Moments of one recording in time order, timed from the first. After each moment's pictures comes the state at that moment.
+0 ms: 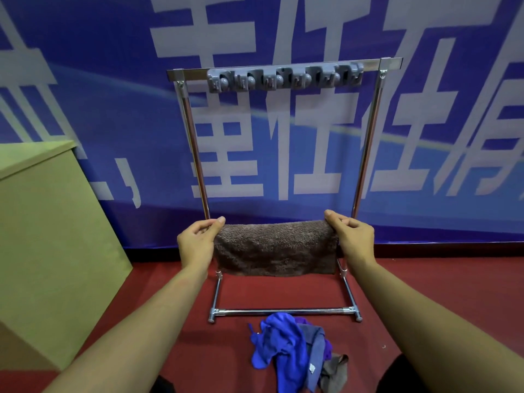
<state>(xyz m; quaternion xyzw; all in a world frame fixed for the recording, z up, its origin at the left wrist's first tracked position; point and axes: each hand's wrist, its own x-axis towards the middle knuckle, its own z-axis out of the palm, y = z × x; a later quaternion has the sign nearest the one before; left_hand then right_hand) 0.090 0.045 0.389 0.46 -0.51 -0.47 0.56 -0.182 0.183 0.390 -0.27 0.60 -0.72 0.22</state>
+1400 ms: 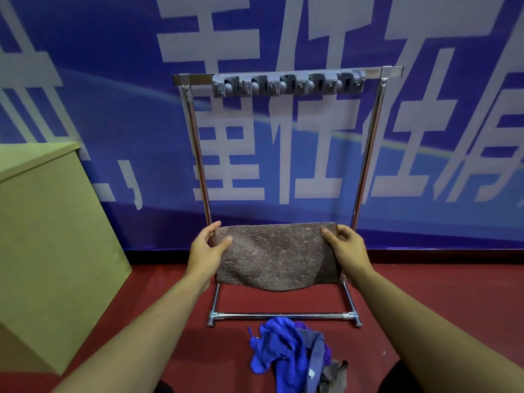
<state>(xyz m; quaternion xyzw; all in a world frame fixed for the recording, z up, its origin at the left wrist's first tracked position) 0.097 0.043 0.371 0.44 -0.60 -0.49 0.46 -0.187 0.179 0.364 -0.31 0.63 -0.66 0.27</state>
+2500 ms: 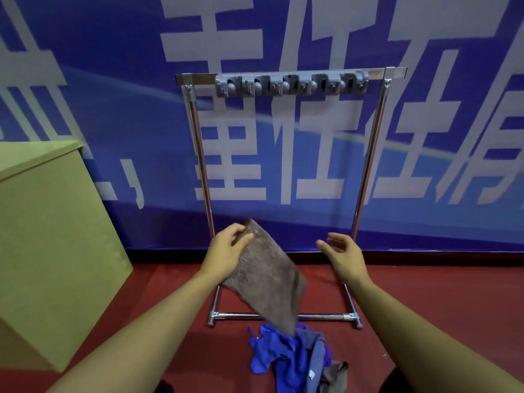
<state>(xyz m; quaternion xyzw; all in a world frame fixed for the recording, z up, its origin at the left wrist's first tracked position) 0.077 0.057 0.386 0.38 -0.78 -0.35 0.36 -0.178 0.185 0.348 -0.33 0.68 -0.61 0.24</state>
